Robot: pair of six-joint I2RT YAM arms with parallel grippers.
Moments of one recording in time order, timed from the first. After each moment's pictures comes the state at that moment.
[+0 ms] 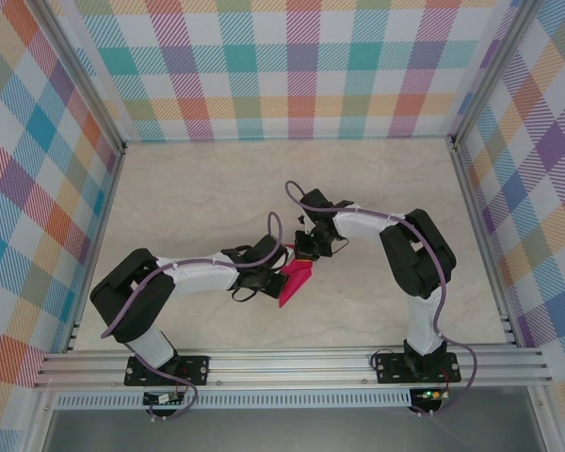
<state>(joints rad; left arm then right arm) -0.84 1.64 0.82 -0.29 0.08 -0.34 0.62 1.97 1.25 -0.58 -0.39 0.57</state>
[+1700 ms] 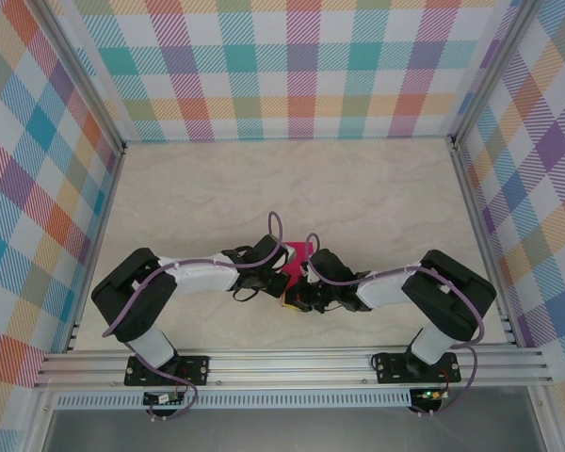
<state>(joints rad) -0.84 1.65 0.81 -0.24 0.10 -0.34 0.88 1.63 0.51 0.33 -0.52 1.20</state>
